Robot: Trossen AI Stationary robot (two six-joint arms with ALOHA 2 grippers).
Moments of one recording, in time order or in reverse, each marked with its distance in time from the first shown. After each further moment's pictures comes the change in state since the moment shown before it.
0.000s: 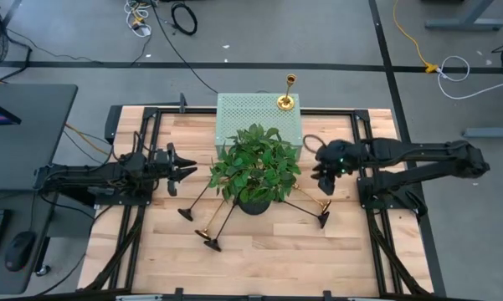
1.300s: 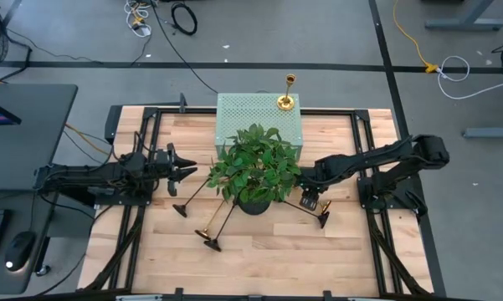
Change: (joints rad) left arm 0.000 0.000 0.000 -0.009 0.000 0.001; right arm 0.089 0.512 0.002 0.026 0.014 0.085
